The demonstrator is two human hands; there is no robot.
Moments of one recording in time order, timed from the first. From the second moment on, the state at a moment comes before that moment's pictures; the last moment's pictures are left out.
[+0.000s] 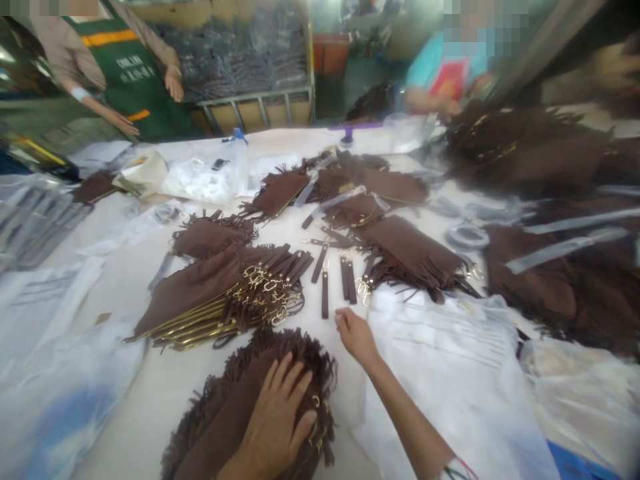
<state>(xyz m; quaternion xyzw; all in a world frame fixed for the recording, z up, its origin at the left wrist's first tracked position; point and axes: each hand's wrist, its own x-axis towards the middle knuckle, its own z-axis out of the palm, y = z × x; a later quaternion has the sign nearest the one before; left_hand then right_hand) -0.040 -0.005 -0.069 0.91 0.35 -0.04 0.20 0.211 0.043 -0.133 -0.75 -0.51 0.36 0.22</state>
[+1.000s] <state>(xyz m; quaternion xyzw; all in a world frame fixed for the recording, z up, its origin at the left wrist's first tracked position) -0.011 0.007 -0.053 0.89 0.29 -0.06 0.35 0.193 -0.007 -0.127 -0.73 -0.52 0.38 0.24</state>
